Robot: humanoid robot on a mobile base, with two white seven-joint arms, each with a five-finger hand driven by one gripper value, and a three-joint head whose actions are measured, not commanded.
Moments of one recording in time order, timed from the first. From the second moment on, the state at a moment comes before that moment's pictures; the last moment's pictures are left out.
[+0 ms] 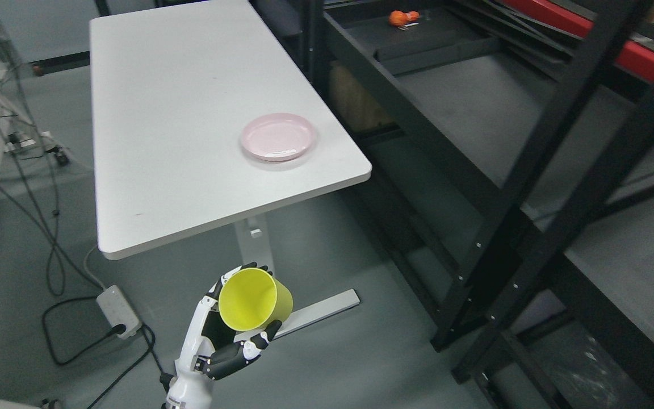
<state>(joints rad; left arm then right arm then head) 0.12 0.00 -0.12 -1.67 0.35 -0.55 -0.33 0.00 0.00 0.00 -0.24 0.00 0.09 -0.12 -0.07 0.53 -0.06</state>
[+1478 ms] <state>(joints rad) 0.12 0.00 -0.33 -1.67 0.41 -0.54 -0.32 0.00 0.00 0.00 -0.24 0.00 0.09 -0.12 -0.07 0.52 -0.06</state>
